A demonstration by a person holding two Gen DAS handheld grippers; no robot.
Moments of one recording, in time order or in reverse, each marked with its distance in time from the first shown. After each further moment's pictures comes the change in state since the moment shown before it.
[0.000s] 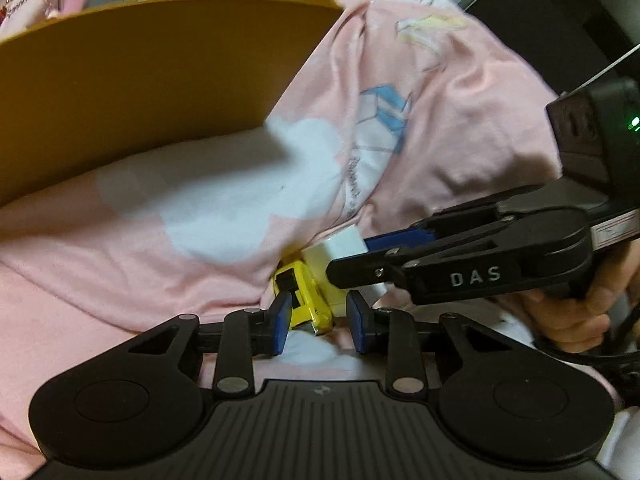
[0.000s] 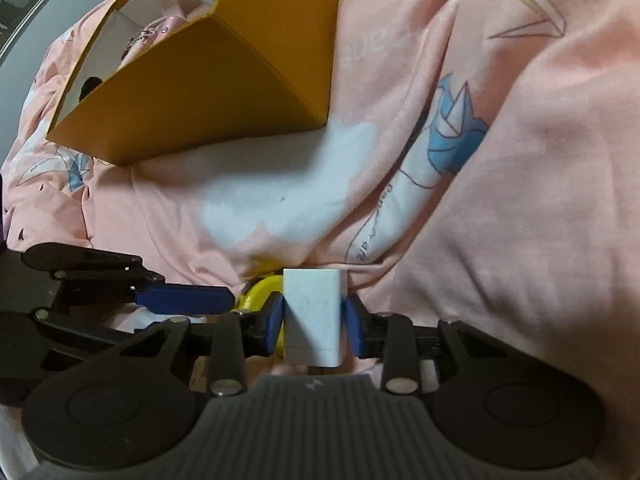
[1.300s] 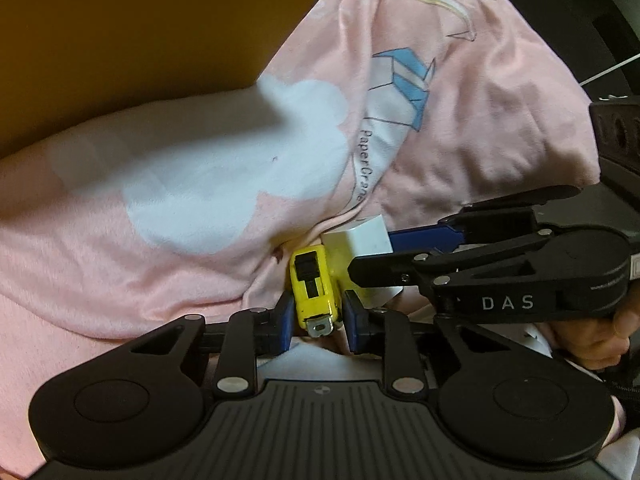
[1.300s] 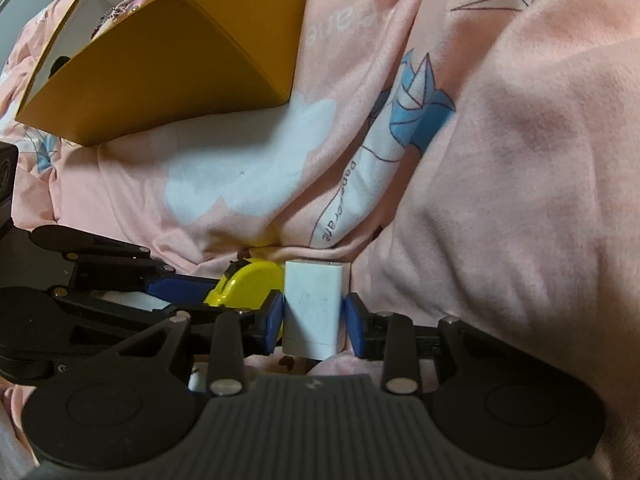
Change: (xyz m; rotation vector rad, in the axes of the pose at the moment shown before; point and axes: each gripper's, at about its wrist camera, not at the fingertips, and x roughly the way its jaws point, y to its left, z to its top) left arm -0.005 0.043 0.002 -0.045 0.085 -0.054; right arm 0.004 -0.002 -0.008 -0.011 0.046 -0.110
